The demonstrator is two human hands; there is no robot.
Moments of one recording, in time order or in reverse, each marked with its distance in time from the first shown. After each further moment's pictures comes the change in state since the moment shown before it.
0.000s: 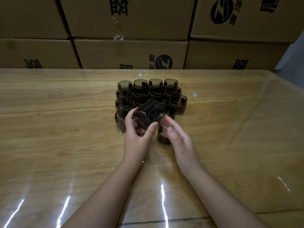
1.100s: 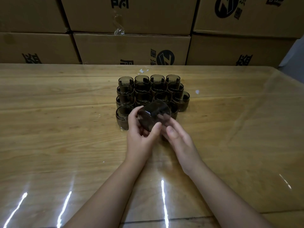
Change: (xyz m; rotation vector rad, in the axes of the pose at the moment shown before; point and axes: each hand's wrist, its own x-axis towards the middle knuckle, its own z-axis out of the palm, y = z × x) left_hand -0.006 0.006 0.001 0.012 -0.027 0.069; right_hand 0.000 0.000 0.002 0.062 -0.073 0.070
